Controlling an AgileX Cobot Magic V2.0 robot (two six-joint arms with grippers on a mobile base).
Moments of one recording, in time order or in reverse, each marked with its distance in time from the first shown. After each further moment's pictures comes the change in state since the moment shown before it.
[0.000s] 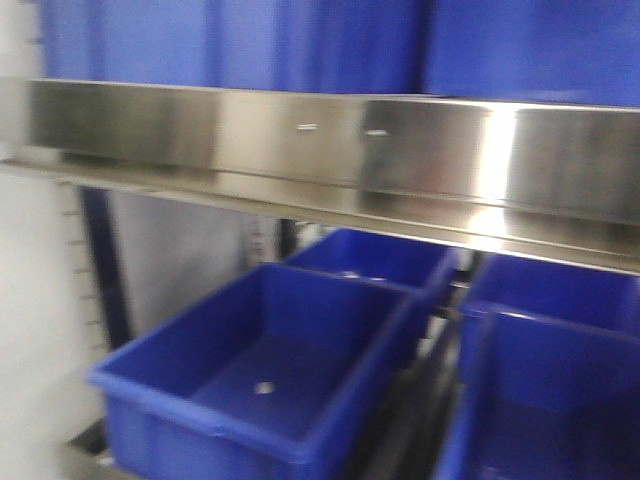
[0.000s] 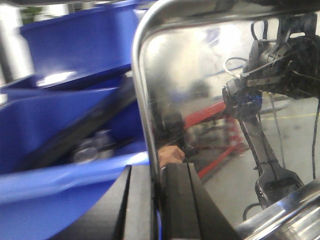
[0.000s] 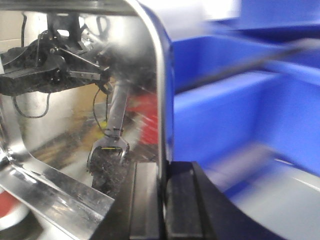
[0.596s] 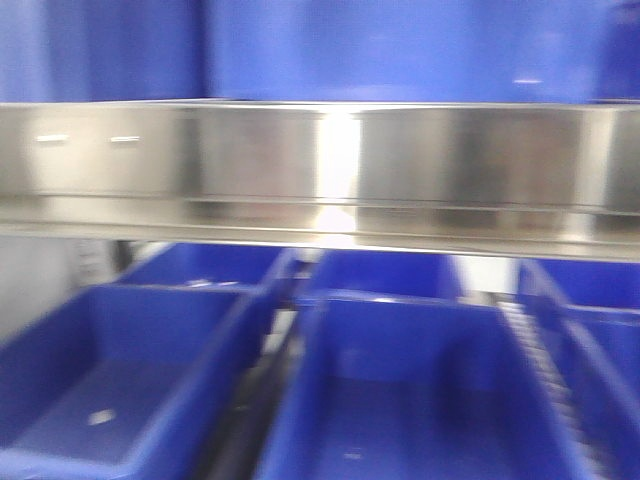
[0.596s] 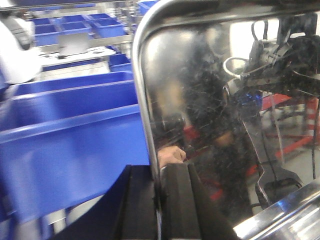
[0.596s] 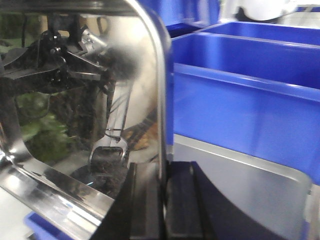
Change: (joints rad) left arm 0.000 0.000 0.000 0.000 0.000 -0.002; right arm 0.000 0.000 0.000 0.000 0.000 0.000
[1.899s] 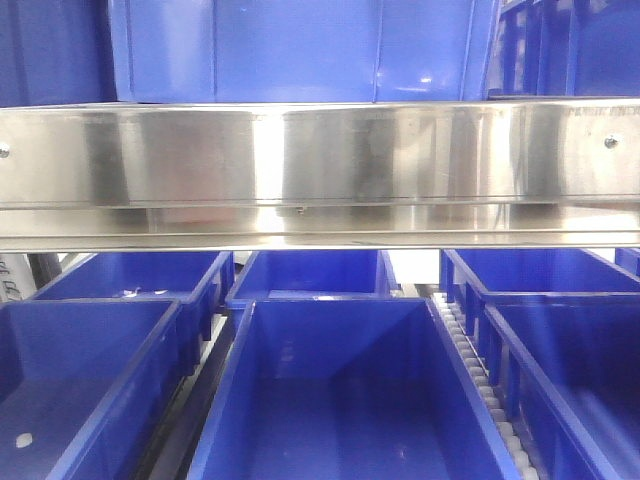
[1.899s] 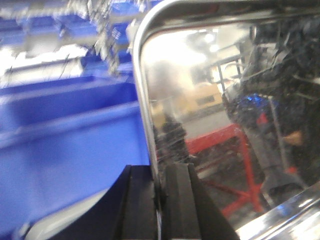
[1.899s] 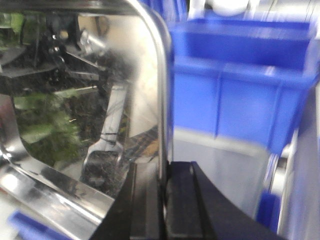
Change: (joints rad) left arm 0.018 0.013 -0.017 -0.009 0.072 0.000; right arm 0.000 0.058 -0.023 0.029 0.022 0.000
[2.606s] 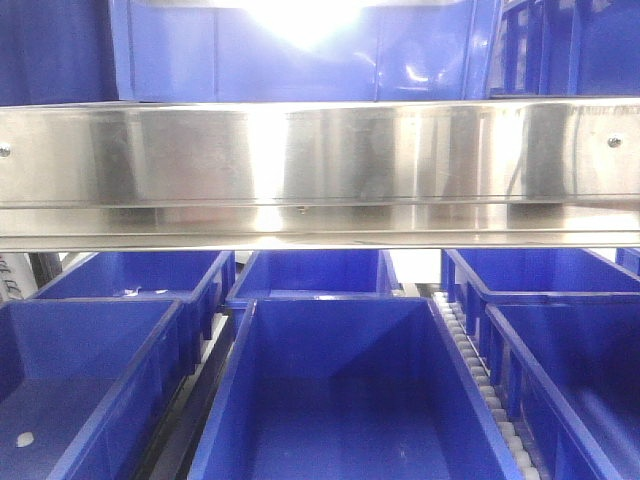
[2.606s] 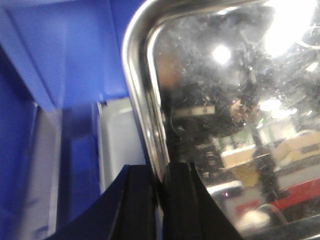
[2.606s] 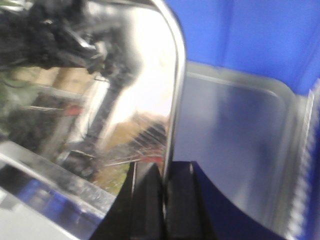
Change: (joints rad) left arm 0.093 0.462 -0.421 -0.070 0.508 -0.010; right arm -0.063 0.587 -0.442 -0.001 0.335 0.017
